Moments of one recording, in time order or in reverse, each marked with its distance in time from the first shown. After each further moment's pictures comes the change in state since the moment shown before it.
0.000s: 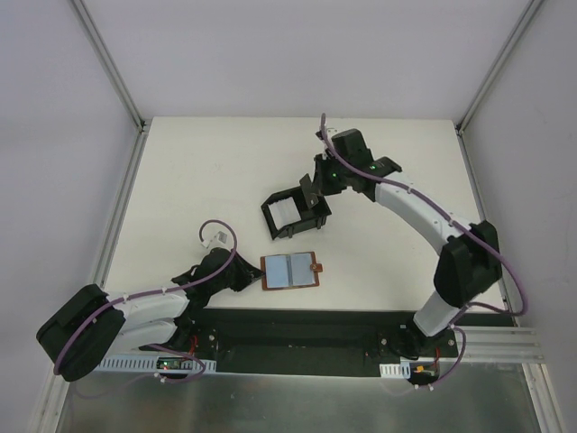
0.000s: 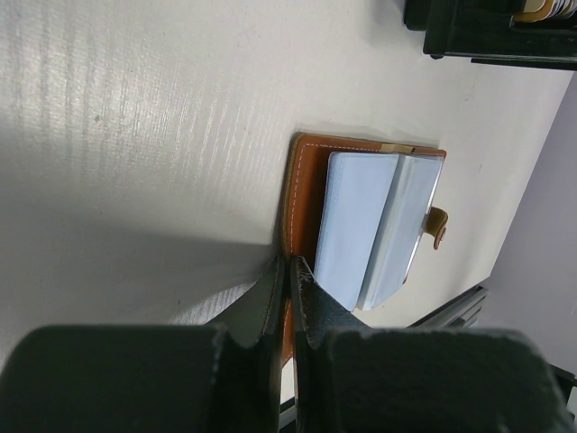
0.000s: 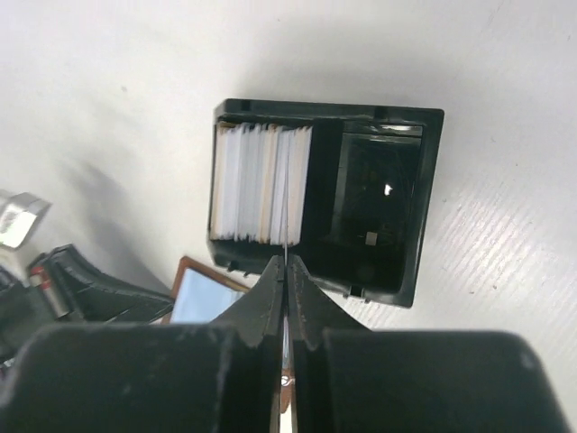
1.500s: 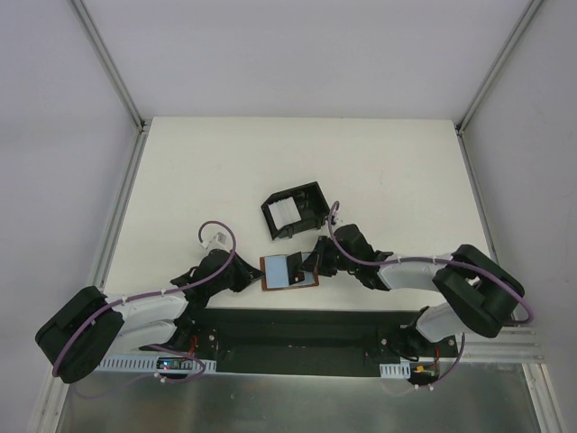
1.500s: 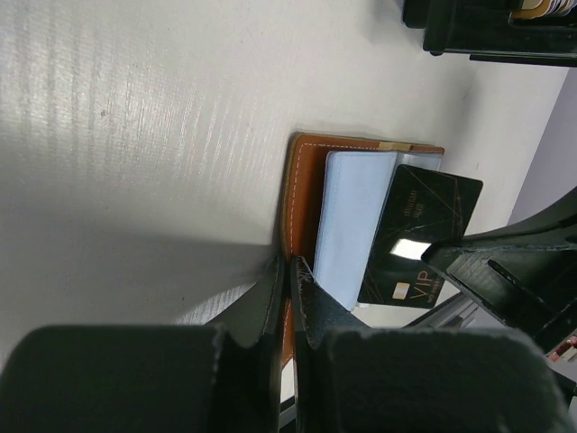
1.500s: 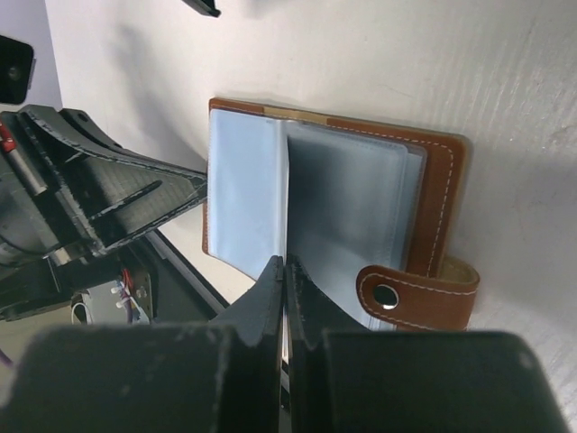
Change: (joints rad) left arm 0.000 -0.015 -0.018 0.017 0.001 -0.002; right arm 0.245 -0.272 -1.004 0.925 -0.068 0.659
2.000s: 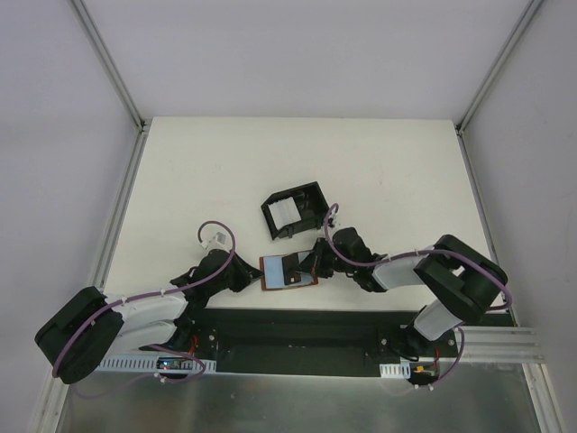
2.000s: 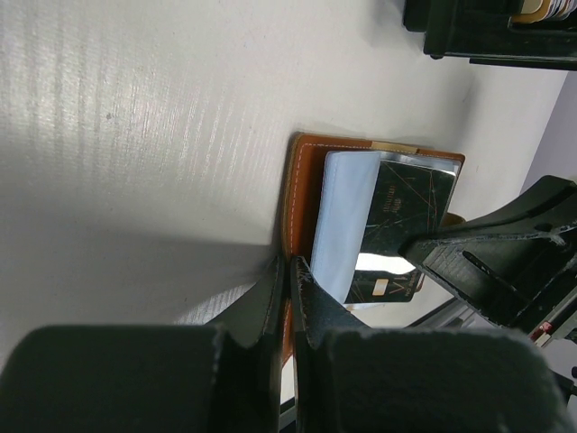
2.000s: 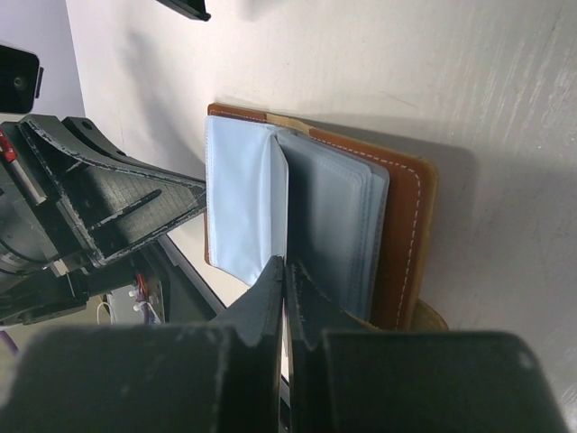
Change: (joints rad) left arm 0.000 -0.004 -0.002 0.000 -0.001 0.000; right arm 0.000 0.129 -0.035 0.200 -0.034 0.065
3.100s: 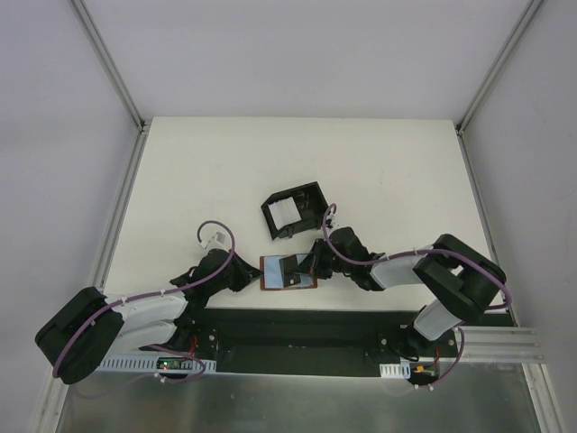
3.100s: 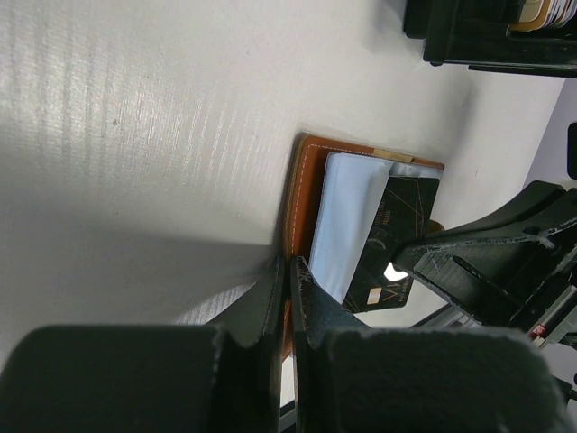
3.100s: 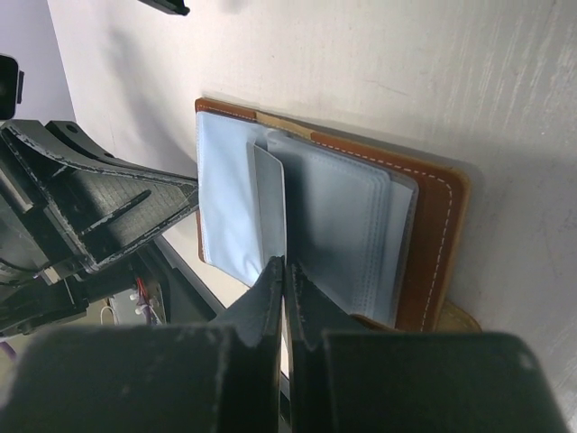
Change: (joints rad) left arm 0.006 0.000 0.000 0.000 -0.001 0.000; right arm 0.014 0.008 0.025 -0.058 0.017 0.031
